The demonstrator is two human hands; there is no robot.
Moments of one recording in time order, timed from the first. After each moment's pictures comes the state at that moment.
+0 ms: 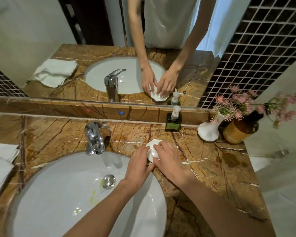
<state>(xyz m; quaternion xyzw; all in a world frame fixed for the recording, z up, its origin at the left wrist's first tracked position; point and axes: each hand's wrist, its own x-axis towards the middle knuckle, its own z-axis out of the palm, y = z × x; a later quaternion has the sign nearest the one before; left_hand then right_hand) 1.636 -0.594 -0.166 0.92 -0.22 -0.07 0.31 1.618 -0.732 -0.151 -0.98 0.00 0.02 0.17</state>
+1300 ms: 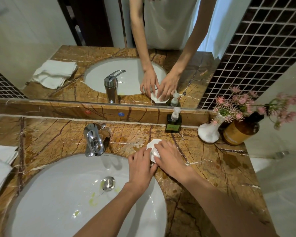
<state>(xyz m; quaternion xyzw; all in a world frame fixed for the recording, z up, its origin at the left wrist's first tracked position) 1.632 -0.606 -0.175 0.96 -0.17 -0.05 0.21 1.634 -0.744 -0.164 -0.99 -0.04 0.05 0.15</state>
